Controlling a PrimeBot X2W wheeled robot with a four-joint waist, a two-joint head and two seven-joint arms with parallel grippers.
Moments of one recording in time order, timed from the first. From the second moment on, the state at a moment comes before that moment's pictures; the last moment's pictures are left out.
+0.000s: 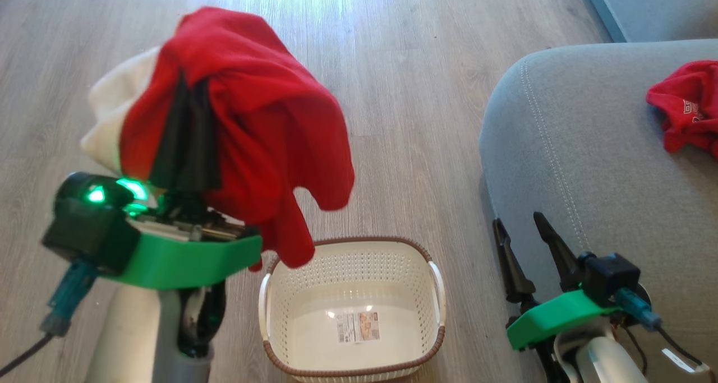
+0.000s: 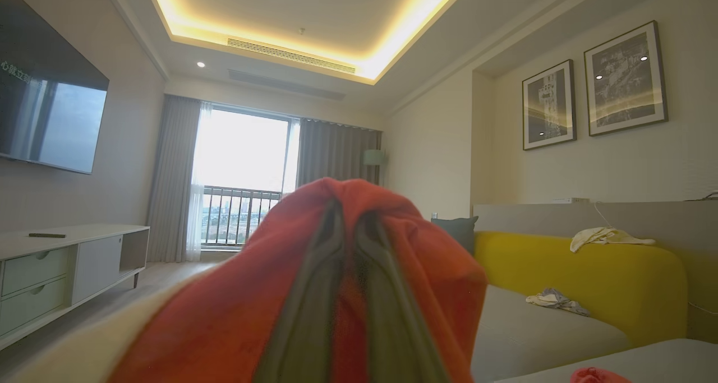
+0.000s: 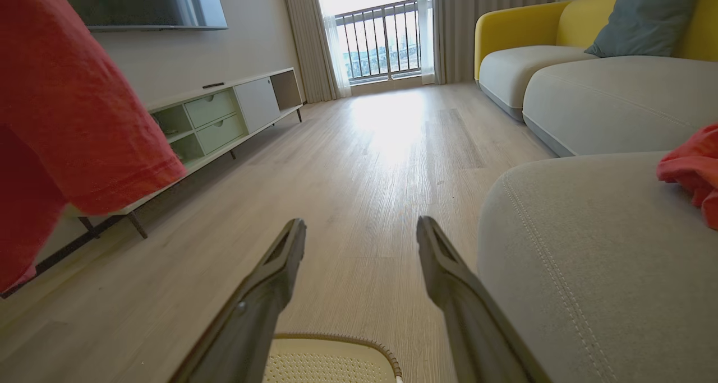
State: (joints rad) left arm -0.23 0.04 -0.18 -0.27 -0.27 0.04 -0.26; right arm -0.05 -0.05 0.14 0.25 0.25 0.13 -0.25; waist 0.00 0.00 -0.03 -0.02
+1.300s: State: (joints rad) left arm -0.19 0.05 -0.41 -0.16 -0.30 -0.07 -0.26; right arm -0.03 -0.05 0.13 0.22 0.26 0.13 -0.25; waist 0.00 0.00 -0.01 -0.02
